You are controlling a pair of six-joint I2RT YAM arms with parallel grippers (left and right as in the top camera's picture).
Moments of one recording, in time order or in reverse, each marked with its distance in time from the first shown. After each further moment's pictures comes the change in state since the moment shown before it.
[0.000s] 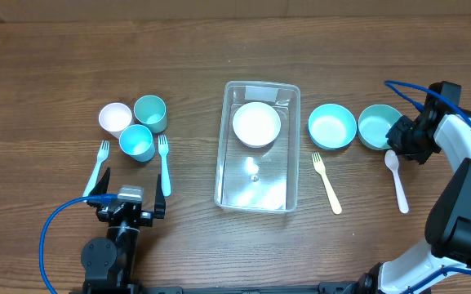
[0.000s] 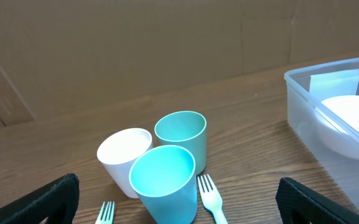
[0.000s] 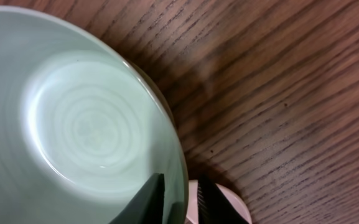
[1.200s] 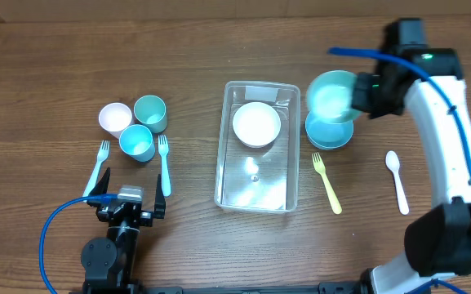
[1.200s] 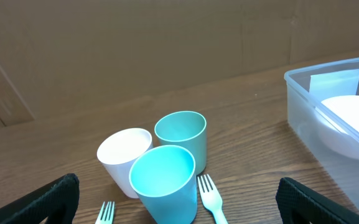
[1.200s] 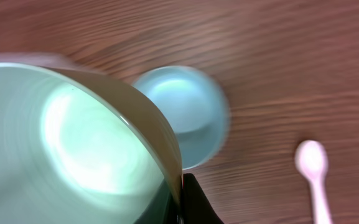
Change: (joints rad) left arm 0.000 0.000 0.000 0.000 0.000 0.000; right arm 0.420 -0.106 0.485 -0.481 0.029 -0.138
